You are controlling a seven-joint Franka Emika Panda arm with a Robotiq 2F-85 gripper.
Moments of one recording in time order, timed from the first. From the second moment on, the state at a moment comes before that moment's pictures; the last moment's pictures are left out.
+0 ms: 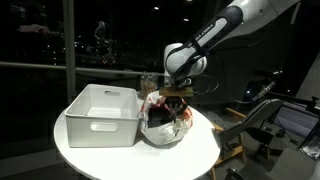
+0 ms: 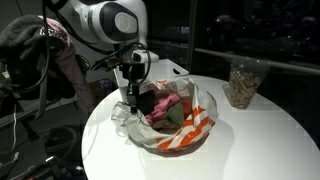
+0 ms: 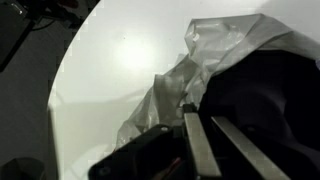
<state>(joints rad) 0.13 0.18 0.02 -2.25 -0.14 2.24 0.95</state>
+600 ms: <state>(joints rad) 0.12 0.02 0.01 -2.26 -0.30 2.24 1.08</state>
